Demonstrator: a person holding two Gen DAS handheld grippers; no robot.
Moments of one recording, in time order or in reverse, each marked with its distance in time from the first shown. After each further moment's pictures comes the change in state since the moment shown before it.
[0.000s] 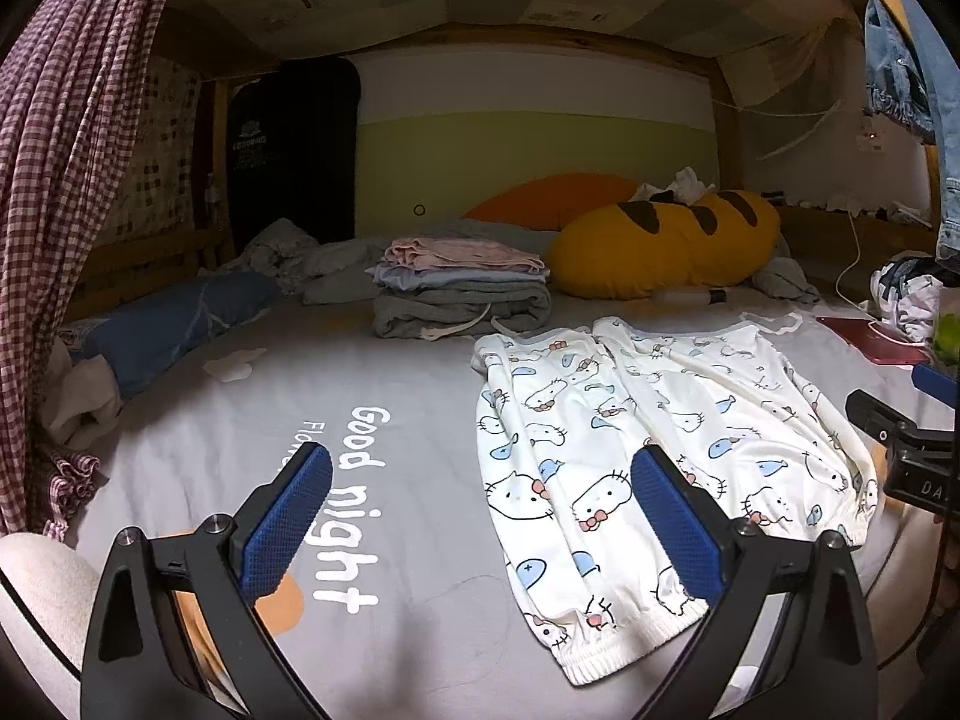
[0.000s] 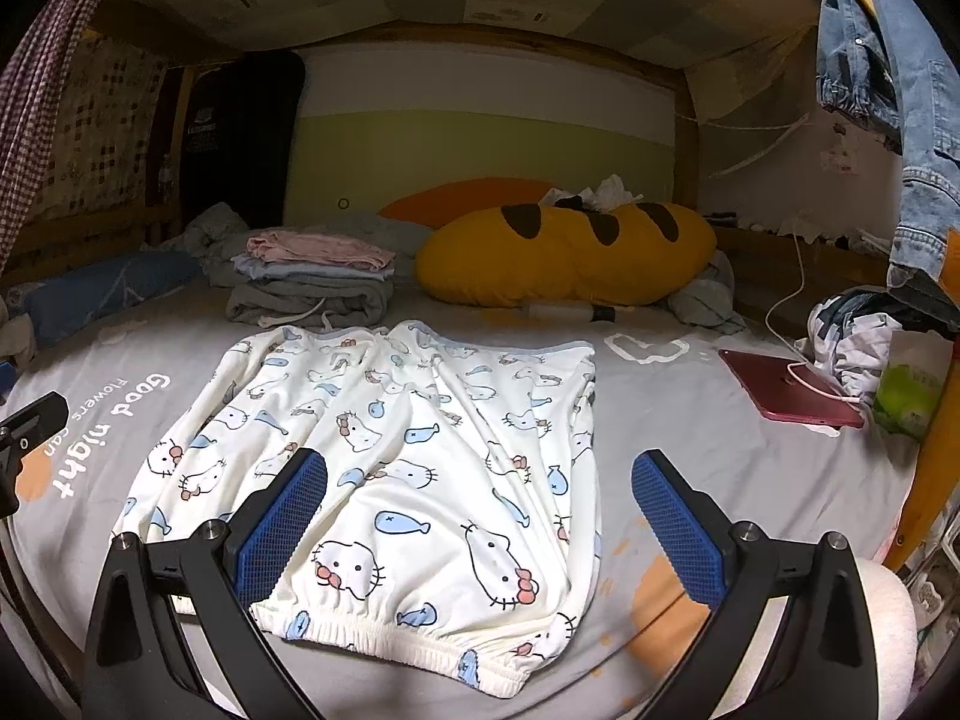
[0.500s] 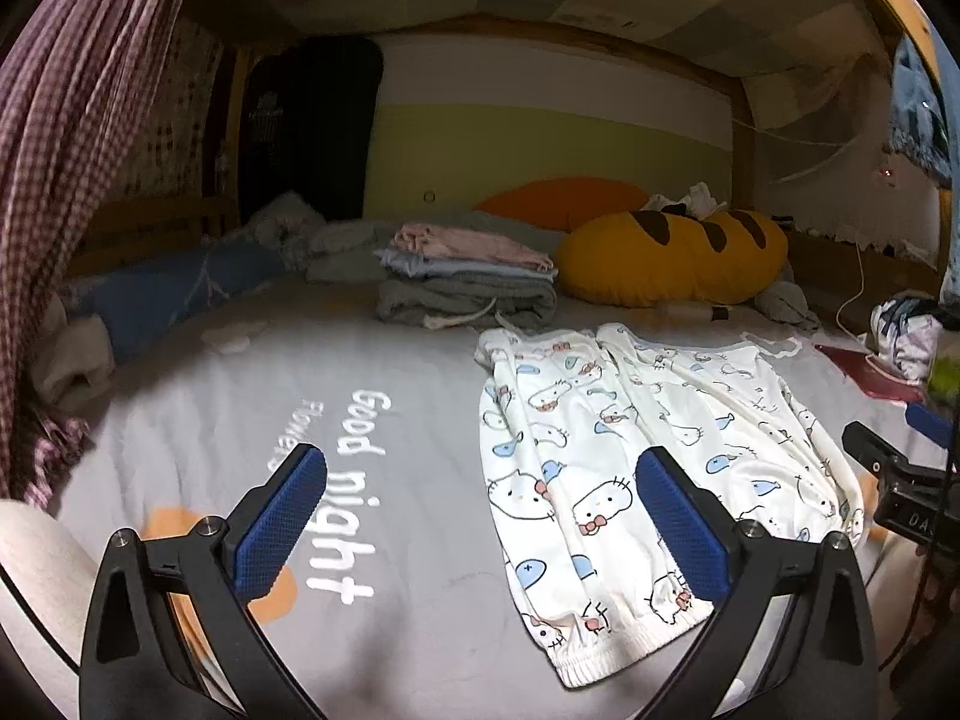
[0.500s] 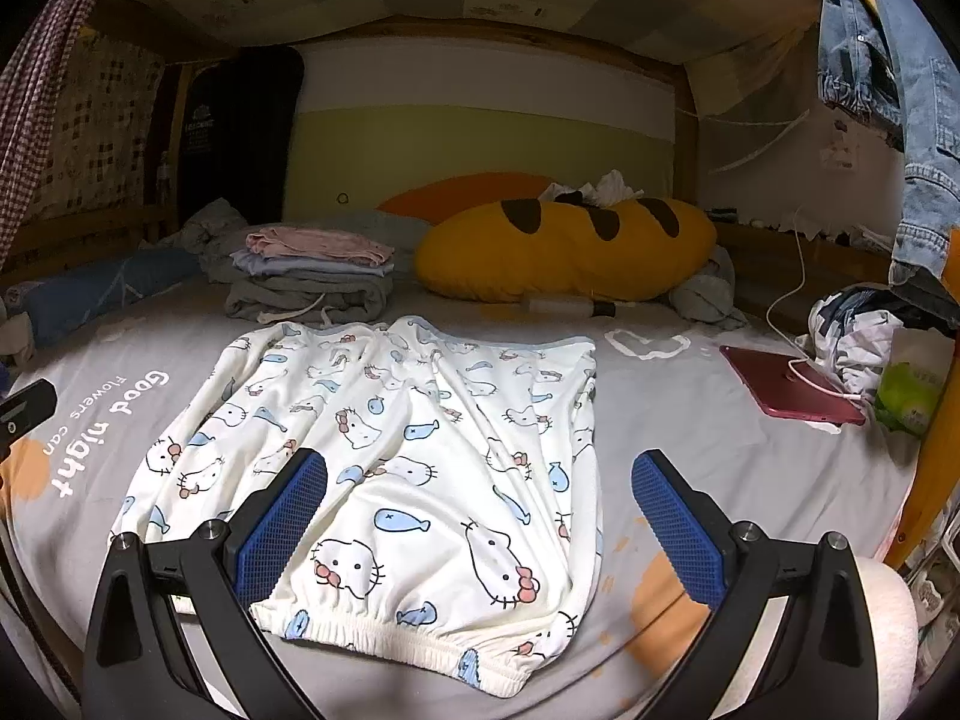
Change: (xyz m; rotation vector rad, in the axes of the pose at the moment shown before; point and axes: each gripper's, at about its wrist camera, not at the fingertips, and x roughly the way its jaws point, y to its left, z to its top) left arm 0.005 0.019 0.000 -0.108 0.030 -0.027; right arm 0.000 0.000 0.004 -0.006 0.006 0.001
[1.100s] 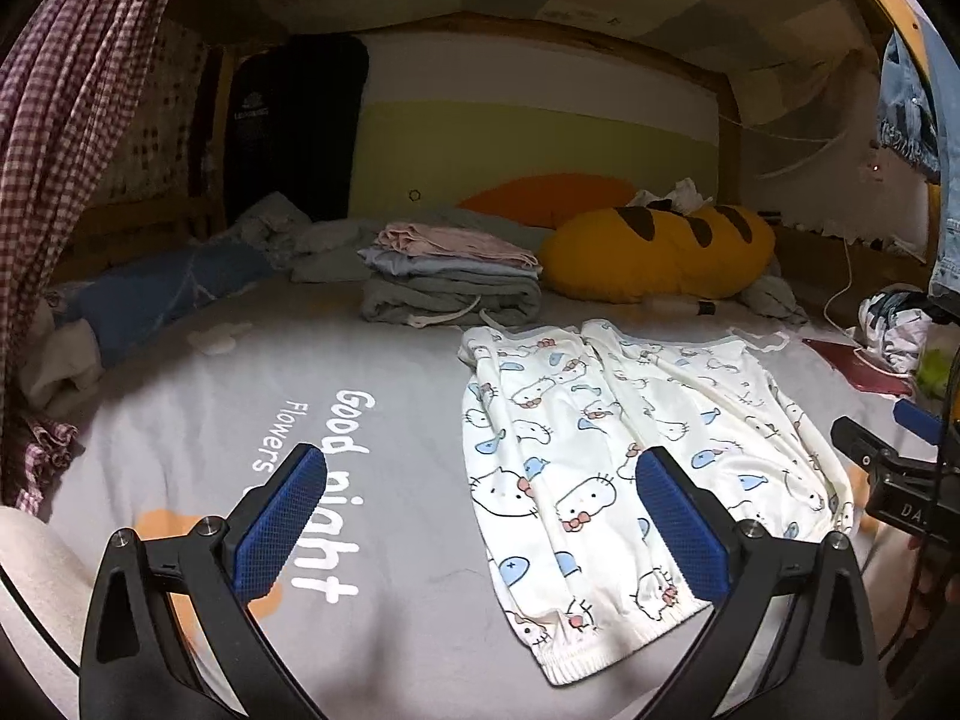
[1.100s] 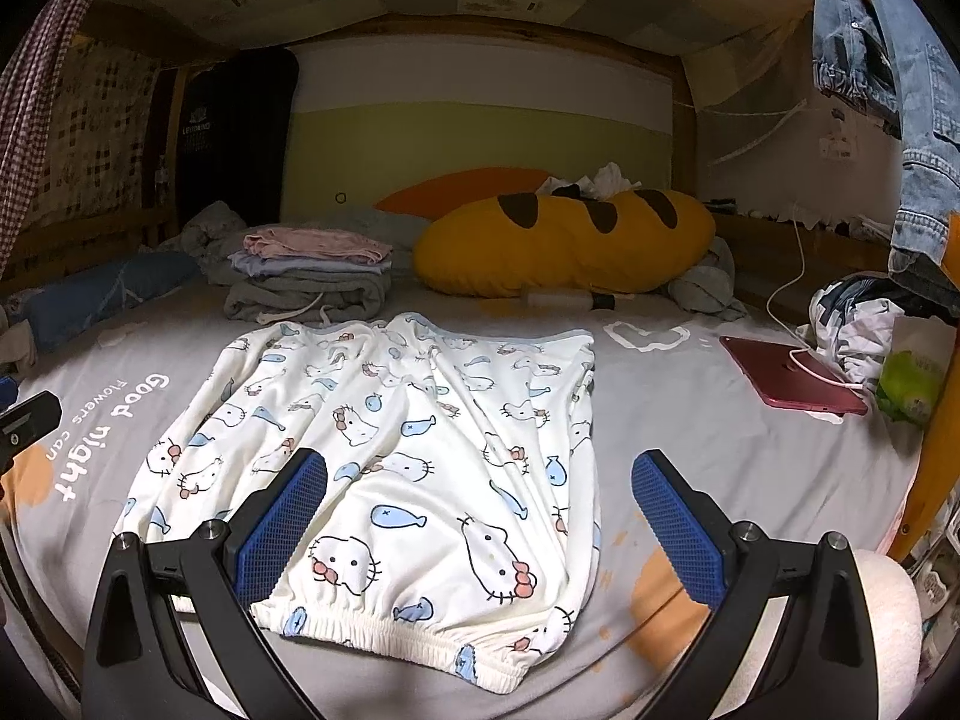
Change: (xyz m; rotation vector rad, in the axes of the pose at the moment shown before) left arm -0.002 -0.009 0.000 0.030 -0.007 -0.019; right arm 0.005 -0.005 -0.002 0.029 0.019 0.012
